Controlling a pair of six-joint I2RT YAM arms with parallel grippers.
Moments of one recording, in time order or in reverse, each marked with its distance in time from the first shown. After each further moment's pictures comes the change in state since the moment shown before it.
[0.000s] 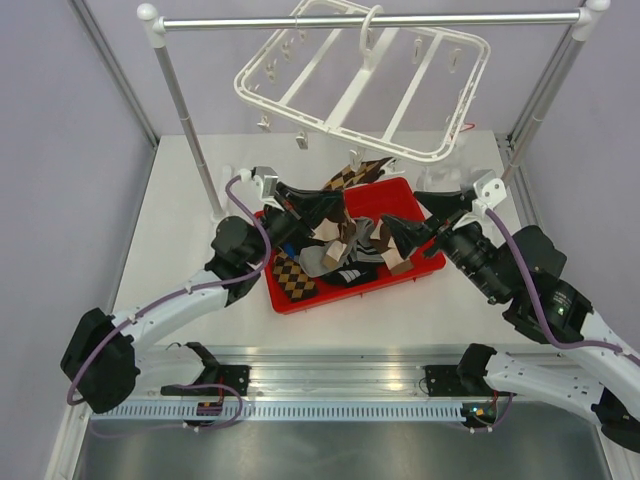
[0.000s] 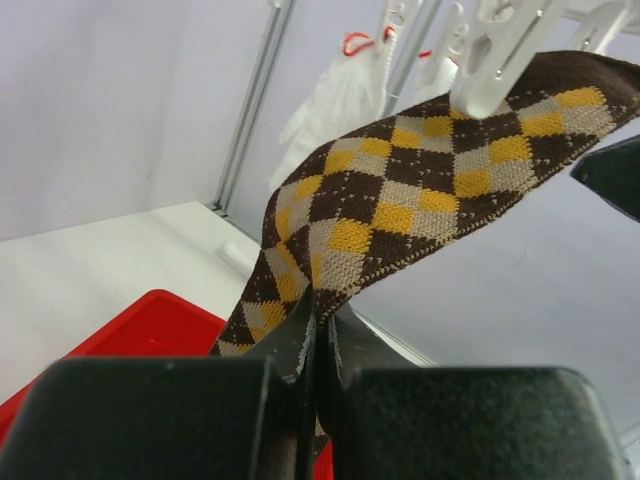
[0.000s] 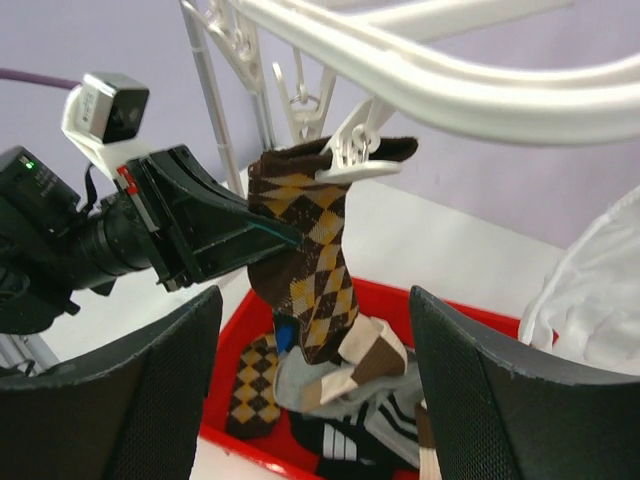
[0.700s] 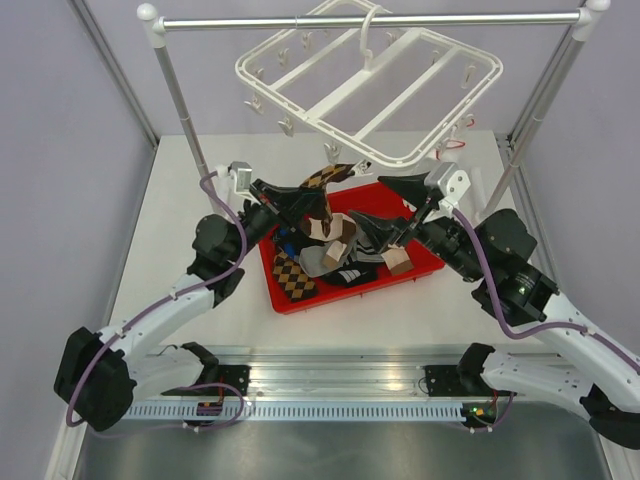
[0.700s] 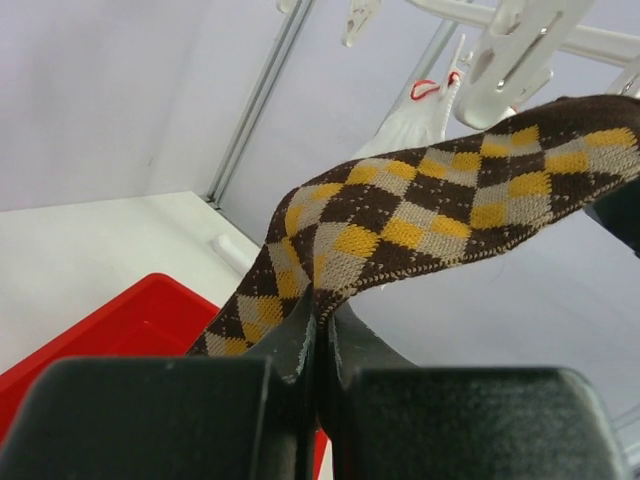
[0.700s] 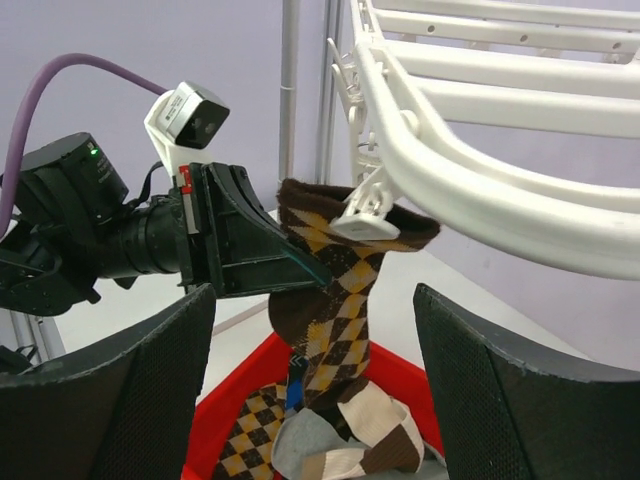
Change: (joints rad) left arm 0.134 -0.086 -0.037 -0.056 0.080 -0.149; right arm -0.057 0.117 -0.031 0.264 -0.281 -0.123
